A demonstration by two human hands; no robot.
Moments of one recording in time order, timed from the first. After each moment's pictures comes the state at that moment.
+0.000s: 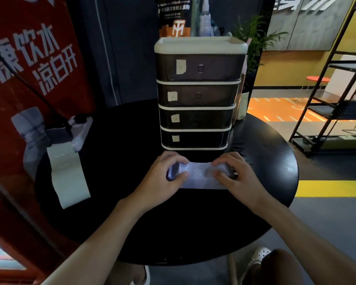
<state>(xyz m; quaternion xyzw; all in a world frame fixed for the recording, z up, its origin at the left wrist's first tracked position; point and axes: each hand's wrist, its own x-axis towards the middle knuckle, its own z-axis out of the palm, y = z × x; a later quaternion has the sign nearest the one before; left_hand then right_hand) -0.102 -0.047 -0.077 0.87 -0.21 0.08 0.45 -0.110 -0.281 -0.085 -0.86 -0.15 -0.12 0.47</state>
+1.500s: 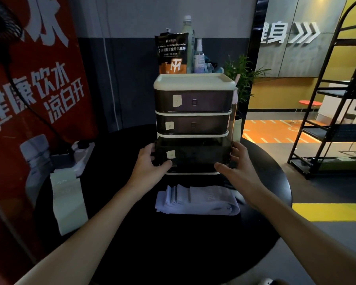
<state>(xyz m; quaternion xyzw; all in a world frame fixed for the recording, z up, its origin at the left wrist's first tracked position) -0.058 -0.041 -0.024 0.82 -0.05 0.15 0.56 -0.076 -0.279 -0.025 -0.75 -0.07 -0.15 0.65</state>
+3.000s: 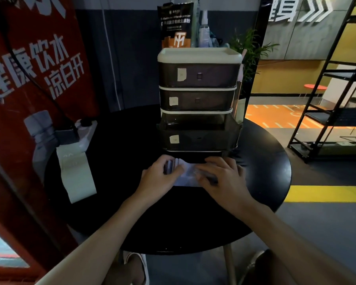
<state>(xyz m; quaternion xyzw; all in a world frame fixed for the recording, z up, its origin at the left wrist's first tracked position) -0.105 -0.056 -0.074 0.89 0.02 0.04 0.45 -0.127 -0.254 -0.083 -0.94 -0.16 -0.16 0.25</state>
